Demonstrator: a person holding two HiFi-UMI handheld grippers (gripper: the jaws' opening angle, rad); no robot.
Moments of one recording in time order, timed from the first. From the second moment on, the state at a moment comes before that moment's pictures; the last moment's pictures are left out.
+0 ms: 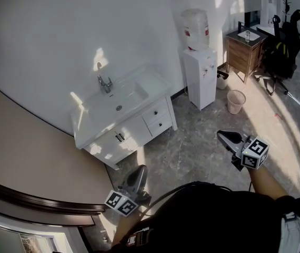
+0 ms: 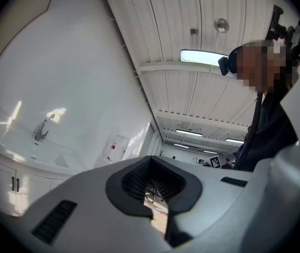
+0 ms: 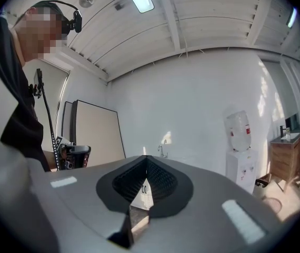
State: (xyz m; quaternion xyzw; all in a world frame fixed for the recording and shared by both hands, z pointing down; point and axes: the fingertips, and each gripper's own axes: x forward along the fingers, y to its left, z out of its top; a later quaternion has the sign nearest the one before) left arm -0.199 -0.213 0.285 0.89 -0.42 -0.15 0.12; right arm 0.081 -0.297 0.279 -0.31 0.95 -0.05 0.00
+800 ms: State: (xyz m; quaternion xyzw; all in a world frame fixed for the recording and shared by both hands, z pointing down) left arm -0.014 -0.431 0.267 0.87 -0.47 -0.13 0.09; right arm 0.238 -0.548 0.283 -0.24 0.97 -0.06 0.02
